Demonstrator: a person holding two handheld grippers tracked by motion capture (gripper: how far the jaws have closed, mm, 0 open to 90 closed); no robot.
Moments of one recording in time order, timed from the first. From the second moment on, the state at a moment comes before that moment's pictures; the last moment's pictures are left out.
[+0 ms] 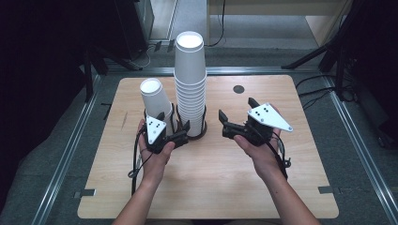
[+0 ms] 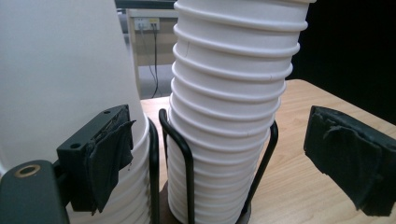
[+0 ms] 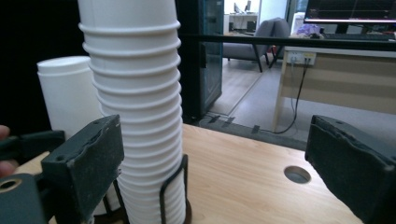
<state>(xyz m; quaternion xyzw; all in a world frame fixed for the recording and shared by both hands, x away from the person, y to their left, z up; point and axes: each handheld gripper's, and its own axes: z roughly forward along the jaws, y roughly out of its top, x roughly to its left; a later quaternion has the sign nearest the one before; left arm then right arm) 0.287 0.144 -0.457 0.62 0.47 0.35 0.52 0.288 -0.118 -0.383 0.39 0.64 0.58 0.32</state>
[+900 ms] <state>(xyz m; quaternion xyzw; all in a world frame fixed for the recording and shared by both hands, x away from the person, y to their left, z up) 0.319 0.108 -0.450 0.59 0.47 0.40 0.52 0.331 -0.066 -0.341 0.37 0.65 0.60 0.28</state>
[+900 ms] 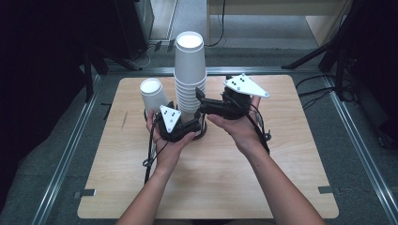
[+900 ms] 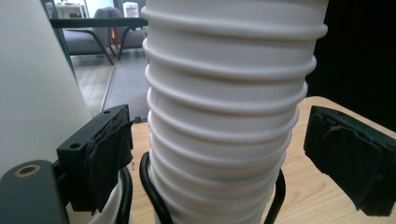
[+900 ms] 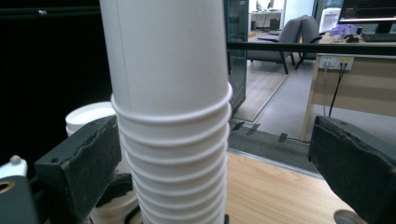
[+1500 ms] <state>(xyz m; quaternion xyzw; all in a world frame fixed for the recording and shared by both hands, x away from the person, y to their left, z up) 0.338 0.102 -0.446 0.58 0.46 0.40 0.53 0.366 -0.023 -0.322 0.37 0.67 0.59 0.26</state>
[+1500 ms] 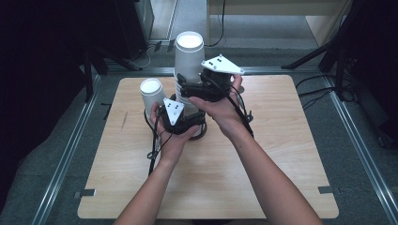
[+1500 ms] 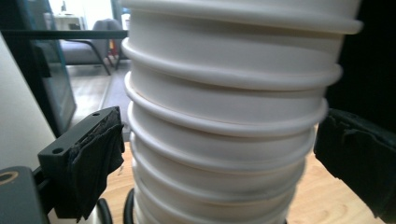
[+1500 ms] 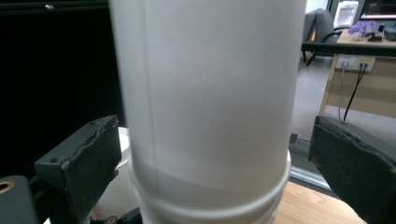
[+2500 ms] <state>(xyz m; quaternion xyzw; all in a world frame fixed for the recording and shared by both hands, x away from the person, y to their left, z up) 0.345 0.100 -0.449 0.59 0.46 0.40 0.54 0.382 -0.005 -0.314 0.37 0.66 0.60 0.26</state>
